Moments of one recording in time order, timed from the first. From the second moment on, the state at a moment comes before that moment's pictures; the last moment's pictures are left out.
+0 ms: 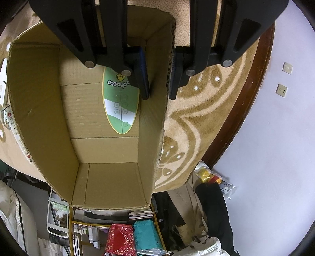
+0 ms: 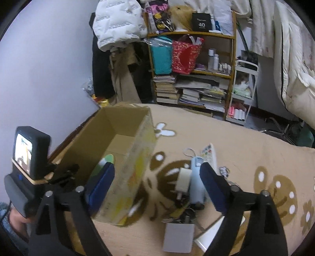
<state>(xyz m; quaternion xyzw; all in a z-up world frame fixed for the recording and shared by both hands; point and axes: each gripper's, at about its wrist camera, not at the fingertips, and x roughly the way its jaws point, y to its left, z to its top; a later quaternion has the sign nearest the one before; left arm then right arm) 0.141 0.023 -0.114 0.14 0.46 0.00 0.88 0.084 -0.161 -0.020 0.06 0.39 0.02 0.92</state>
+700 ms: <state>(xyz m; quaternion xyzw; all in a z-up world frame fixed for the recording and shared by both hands) 0.143 0.027 -0.113 0.13 0.47 0.00 0.87 0.069 -0.193 -0.117 0.08 0.55 -0.05 0.83</state>
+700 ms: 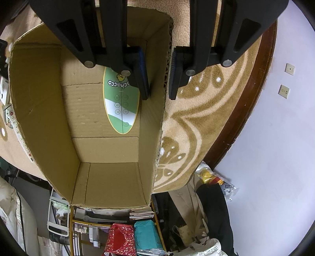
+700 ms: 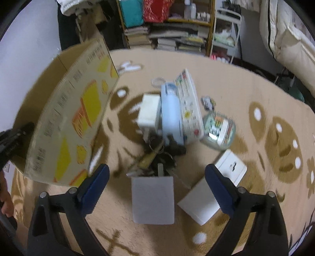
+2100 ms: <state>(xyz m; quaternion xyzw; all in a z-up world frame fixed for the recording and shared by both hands) 0.142 0.028 -0.111 0.12 0.47 -0.01 0.87 0.072 -0.193 -0.087 0.11 0.50 -0.05 0.86</state>
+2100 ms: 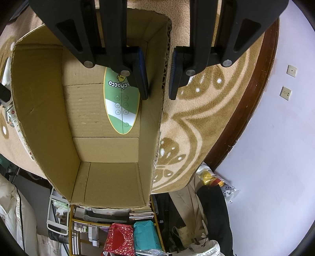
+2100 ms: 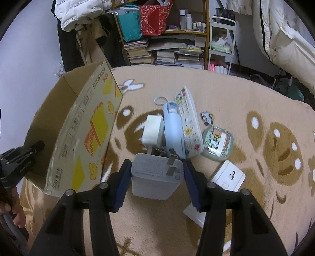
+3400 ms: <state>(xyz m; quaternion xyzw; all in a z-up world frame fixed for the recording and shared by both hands) 0.145 0.041 -0.111 0.09 0.48 -0.02 0.87 0.139 -0.088 -0.013 0.06 0.39 0.05 0.92</state>
